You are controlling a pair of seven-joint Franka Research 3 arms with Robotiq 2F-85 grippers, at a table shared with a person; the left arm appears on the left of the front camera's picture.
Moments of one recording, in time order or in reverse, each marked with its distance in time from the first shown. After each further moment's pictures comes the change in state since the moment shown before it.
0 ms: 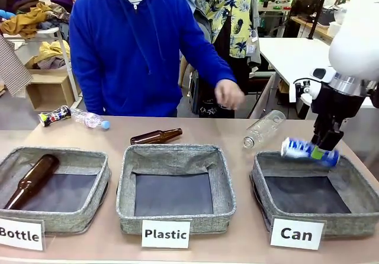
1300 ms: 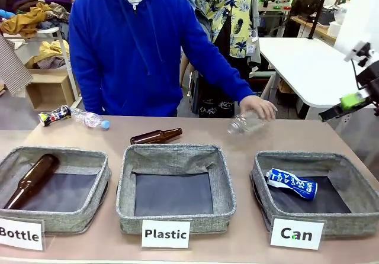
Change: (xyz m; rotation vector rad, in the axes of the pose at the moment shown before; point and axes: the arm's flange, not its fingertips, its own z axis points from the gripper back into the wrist) left arm 0.000 0.000 0.000 0.000 0.000 0.000; right arm -0.099 -0.014 0.037 0.907 -0.867 -0.337
